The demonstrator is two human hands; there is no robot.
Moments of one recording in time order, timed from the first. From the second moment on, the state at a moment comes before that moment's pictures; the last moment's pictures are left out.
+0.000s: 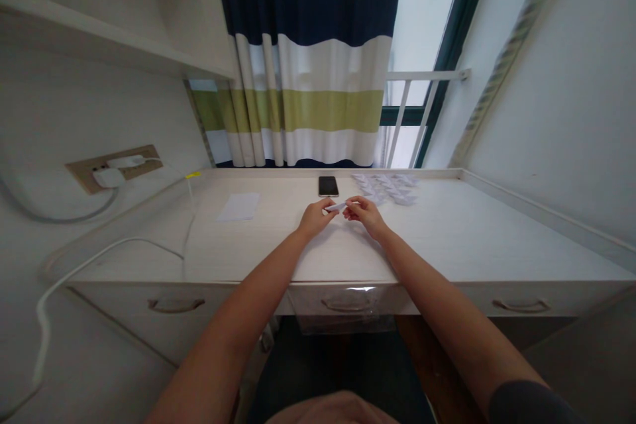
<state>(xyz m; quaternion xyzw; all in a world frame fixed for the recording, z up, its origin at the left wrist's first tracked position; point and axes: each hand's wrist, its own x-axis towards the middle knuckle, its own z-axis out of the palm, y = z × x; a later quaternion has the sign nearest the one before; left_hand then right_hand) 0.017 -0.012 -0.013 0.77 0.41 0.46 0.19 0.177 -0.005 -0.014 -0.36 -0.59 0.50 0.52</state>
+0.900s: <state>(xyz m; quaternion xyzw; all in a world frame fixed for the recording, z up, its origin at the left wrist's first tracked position) 0.022 0.000 -0.027 0.68 0.38 0.47 0.41 0.177 0.000 -0.020 -0.33 -0.68 0.40 0.51</state>
